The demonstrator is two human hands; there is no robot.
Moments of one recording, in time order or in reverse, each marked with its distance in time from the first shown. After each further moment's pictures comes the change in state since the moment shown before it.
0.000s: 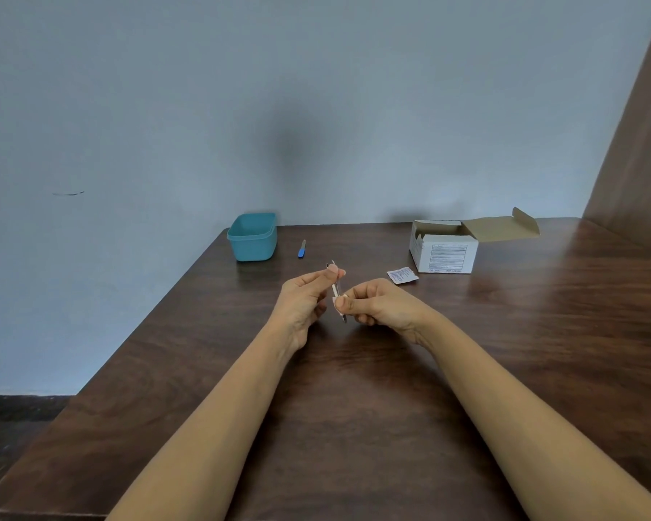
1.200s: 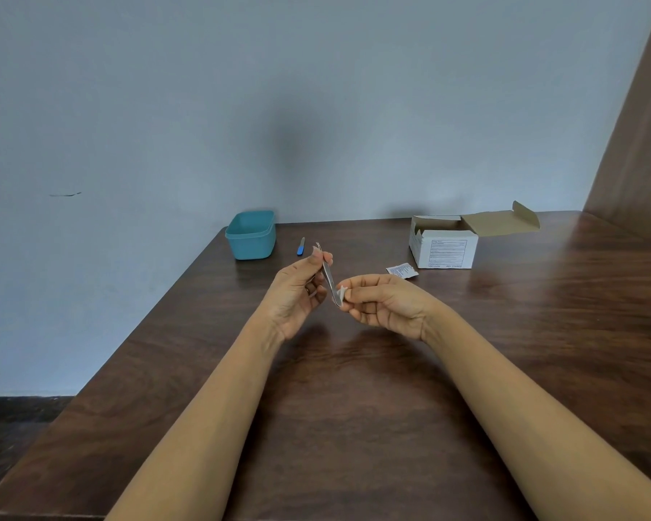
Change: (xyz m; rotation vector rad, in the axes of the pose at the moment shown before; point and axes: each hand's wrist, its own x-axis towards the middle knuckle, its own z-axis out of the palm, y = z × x) left_hand 0.003 0.010 -0.011 -0.167 -0.168 0.042; right_hand -0.003 -0.003 -0.005 0.574 -0.023 0.135
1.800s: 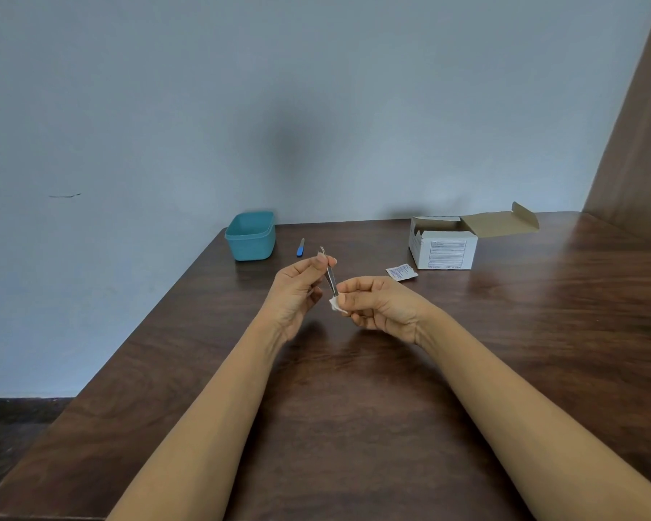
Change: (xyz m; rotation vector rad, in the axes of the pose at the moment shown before) left_hand 0.002 -0.005 0.000 0.147 0.035 0.106; right_hand 0.001 0.004 0.008 -0.068 0.000 -0.016
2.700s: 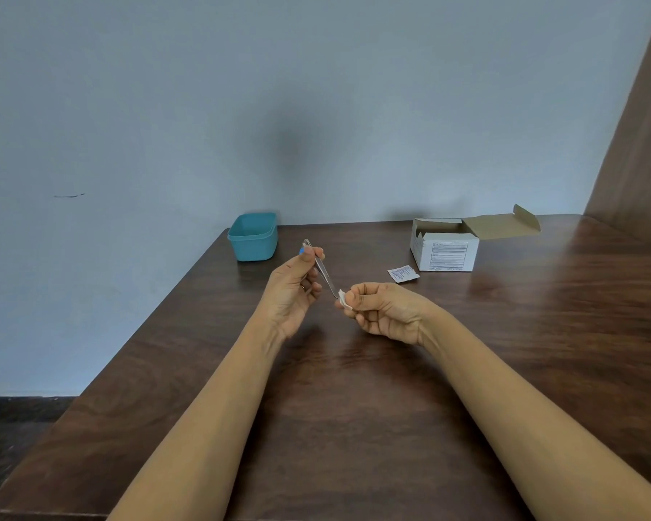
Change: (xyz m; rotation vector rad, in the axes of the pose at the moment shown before) left_hand 0.002 0.005 -0.004 -0.262 0.042 -0.037; right_hand 0.003 0.002 -0.005 0.142 0.053 0.099
